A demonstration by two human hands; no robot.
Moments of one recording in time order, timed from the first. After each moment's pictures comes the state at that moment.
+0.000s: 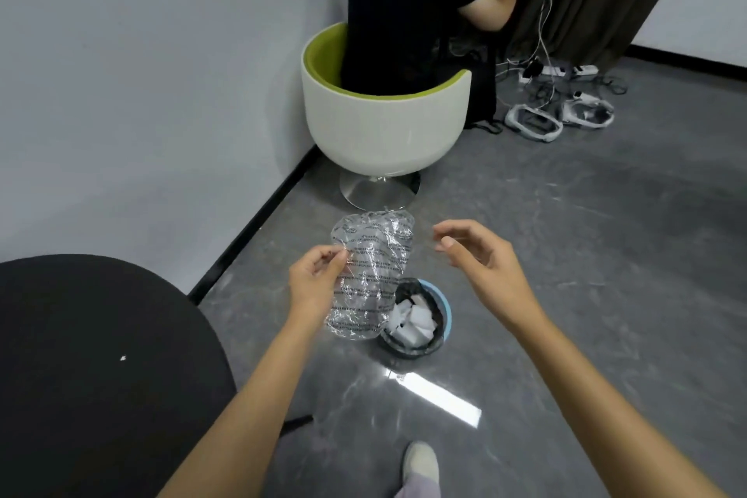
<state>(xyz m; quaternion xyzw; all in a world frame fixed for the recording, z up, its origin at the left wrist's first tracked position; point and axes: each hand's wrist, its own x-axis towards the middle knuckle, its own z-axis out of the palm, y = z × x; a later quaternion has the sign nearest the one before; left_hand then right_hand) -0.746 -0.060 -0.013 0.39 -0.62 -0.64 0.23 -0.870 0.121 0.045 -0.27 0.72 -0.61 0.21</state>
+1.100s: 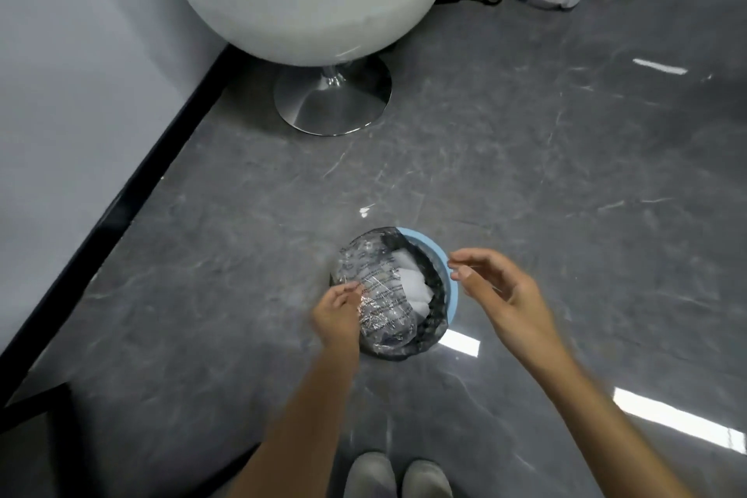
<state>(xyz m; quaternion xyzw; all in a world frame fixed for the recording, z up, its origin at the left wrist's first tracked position) -0.887 -0.020 -0.481 0.58 -0.47 -0.65 0.14 -0.970 0.145 -0.355 -0.10 0.74 -0.61 0.25</state>
